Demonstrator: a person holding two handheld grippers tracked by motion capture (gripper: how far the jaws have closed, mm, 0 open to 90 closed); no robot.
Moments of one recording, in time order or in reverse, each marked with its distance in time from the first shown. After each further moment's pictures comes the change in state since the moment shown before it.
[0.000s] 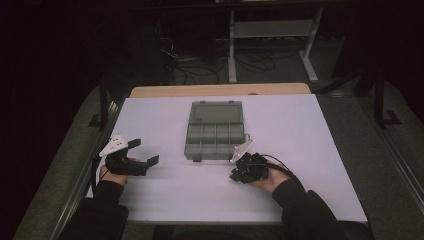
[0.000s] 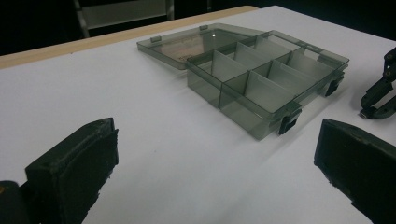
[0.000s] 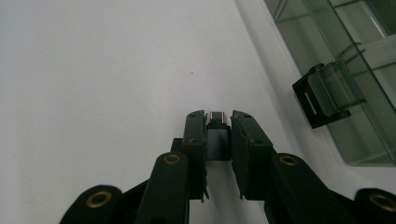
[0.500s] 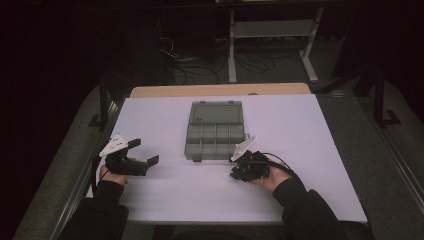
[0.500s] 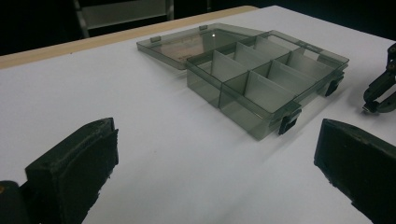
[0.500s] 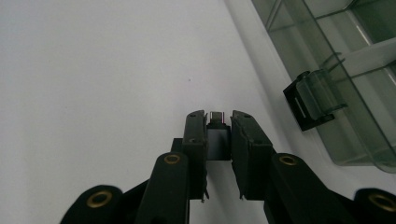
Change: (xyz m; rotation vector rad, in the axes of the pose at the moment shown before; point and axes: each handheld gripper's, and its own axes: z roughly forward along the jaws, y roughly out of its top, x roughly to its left) left arm 0.000 0.000 0.000 0.000 0.000 0.001; right arm -0.001 0.003 -0.007 -0.015 0.001 0.016
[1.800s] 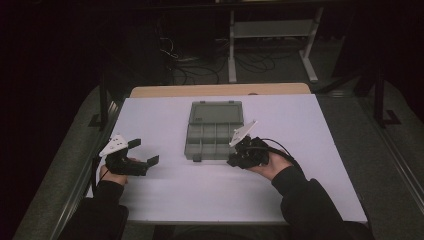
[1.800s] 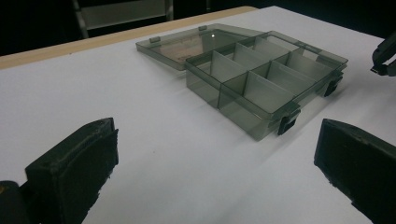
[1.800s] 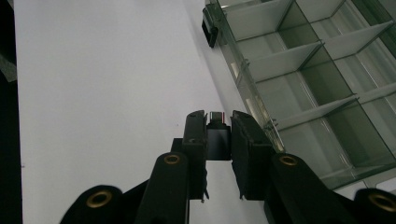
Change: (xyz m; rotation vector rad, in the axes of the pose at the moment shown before) left arm 0.000 0.000 0.000 -0.002 -0.002 -0.002; right arm -0.010 0.034 -0.033 -0.048 -0.009 -0.014
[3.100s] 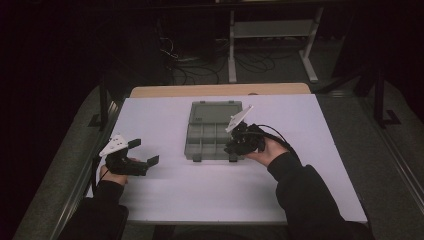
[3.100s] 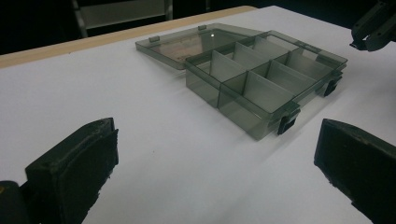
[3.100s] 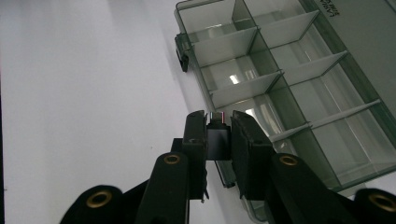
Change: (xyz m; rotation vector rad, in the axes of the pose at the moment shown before) left arm 0.000 0.000 0.000 0.000 -0.003 -0.002; right arm -0.024 0.026 -0.006 0.005 -0.010 0.013
